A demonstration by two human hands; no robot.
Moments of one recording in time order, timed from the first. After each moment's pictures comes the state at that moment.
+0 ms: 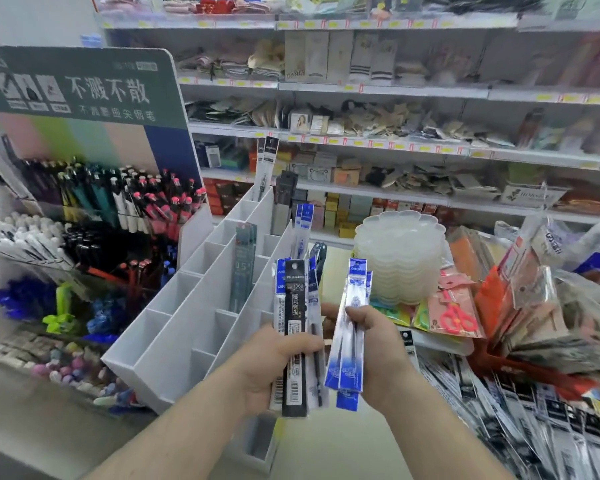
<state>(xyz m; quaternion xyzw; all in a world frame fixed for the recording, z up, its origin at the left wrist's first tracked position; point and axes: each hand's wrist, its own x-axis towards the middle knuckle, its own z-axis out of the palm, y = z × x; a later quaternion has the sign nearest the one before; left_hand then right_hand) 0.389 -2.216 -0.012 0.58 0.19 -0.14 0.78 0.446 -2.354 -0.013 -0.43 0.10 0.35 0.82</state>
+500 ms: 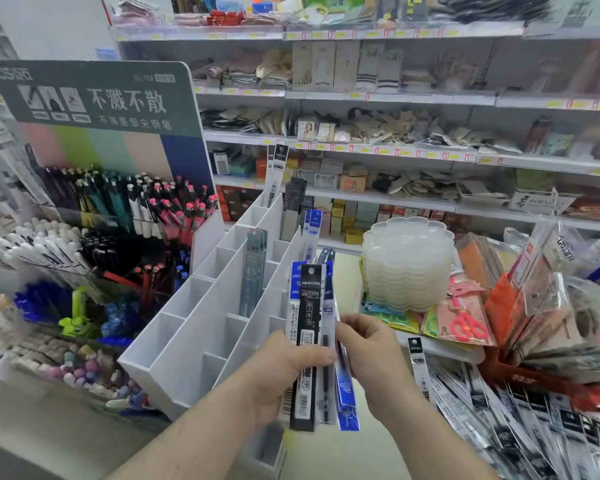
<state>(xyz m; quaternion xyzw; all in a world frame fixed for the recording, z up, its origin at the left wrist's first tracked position) 0.384 -2.214 -0.018 0.61 0.15 -0.12 0.77 0.438 -2.346 -0.025 -0.67 0.02 0.19 0.72</state>
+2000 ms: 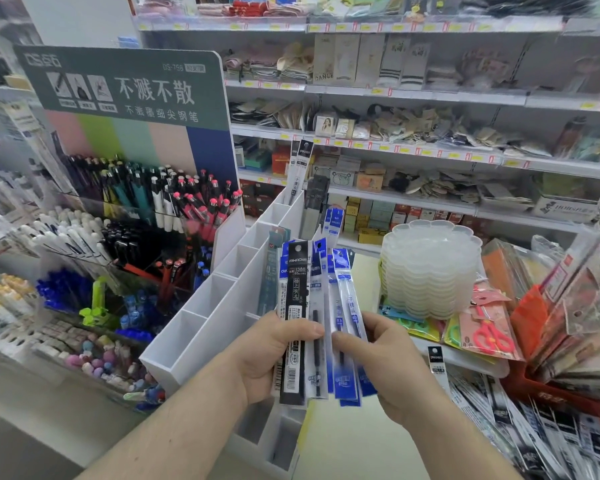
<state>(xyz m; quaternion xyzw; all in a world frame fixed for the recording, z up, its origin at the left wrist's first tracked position) 0.394 -2.172 -0.011 0.52 0.12 -0.14 0.83 0.436 -2.340 -0.001 -0.65 -0.05 0.28 0.71</state>
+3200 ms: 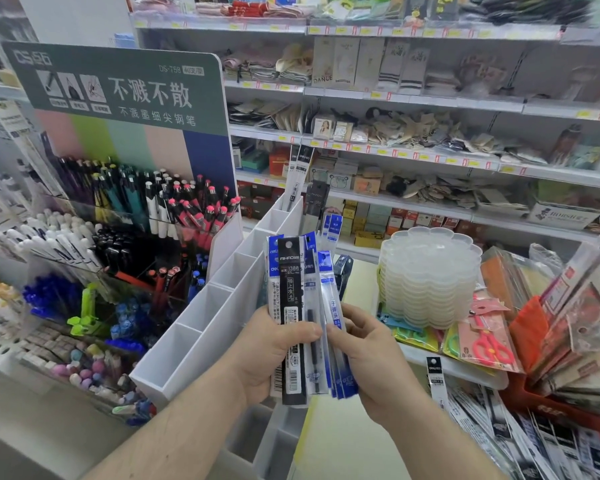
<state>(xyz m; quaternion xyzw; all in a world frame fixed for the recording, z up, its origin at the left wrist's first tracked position) 0.405 -2.171 -0.011 0.59 0.12 -0.02 0.80 0.448 -2.318 -0.006 -0.63 -0.04 0.26 0.73</state>
